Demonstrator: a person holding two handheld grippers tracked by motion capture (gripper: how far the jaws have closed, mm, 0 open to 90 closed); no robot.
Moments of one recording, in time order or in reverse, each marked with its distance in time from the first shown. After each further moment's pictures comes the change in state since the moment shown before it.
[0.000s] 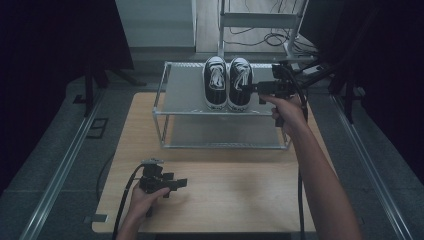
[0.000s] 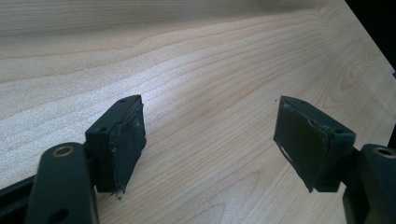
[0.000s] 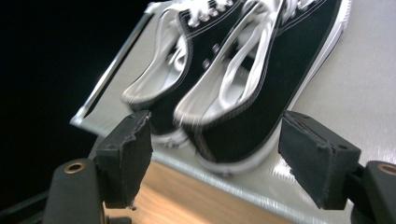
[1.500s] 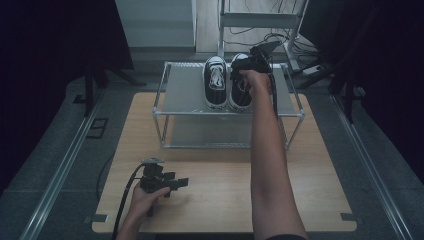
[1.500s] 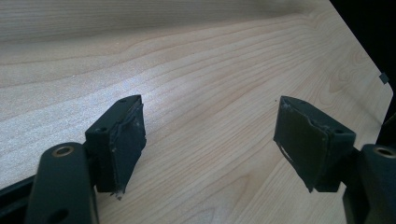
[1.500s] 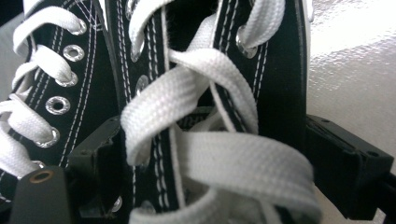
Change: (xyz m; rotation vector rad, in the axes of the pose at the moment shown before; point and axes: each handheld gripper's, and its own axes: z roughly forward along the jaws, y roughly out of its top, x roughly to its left) left arm -0.002 0.002 0.000 -0.007 -0.030 0.003; right arm -0.025 0.084 0.123 0.299 -0.407 0.490
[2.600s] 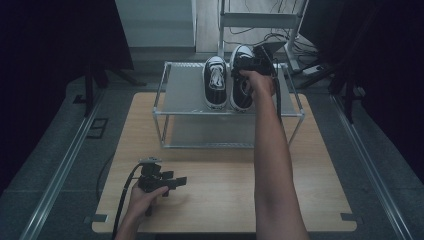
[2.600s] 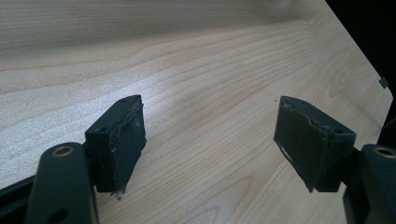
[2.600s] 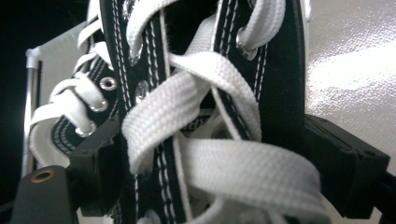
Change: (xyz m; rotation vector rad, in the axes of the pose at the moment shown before) left arm 0.003 0.001 -0.005 -0.017 0.006 -0.006; right arm -0.006 -0.020 -0.023 -0.122 0.090 -0.058
